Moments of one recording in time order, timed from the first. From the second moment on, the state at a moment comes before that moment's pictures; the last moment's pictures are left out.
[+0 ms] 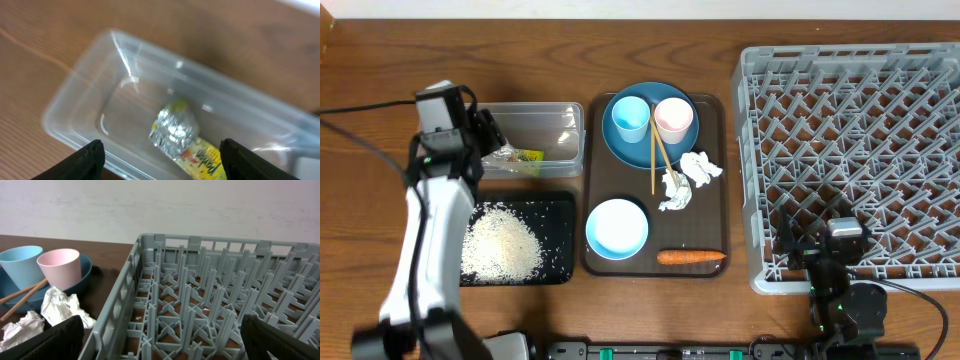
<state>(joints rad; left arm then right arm) 0.20 1.41 1.04 -0.42 -0.16 -0.25 0.09 0.01 0.01 -0.07 0.00 -0.01</state>
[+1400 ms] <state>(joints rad) -0.91 1.65 1.05 -0.46 -0.17 -0.65 0.09 0.01 0.01 -0.07 0.00 -0.01</state>
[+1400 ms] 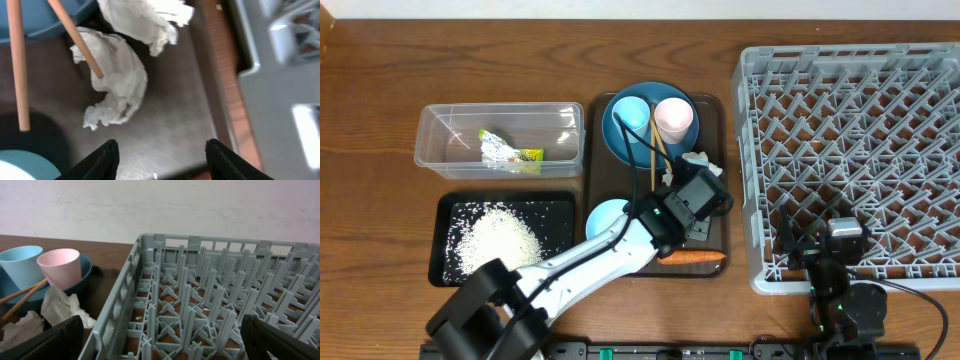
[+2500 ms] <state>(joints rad) -0.91 1.81 1.05 -0.31 -0.38 -0.65 0.09 0.01 0.01 -0.07 0.00 -0.01</state>
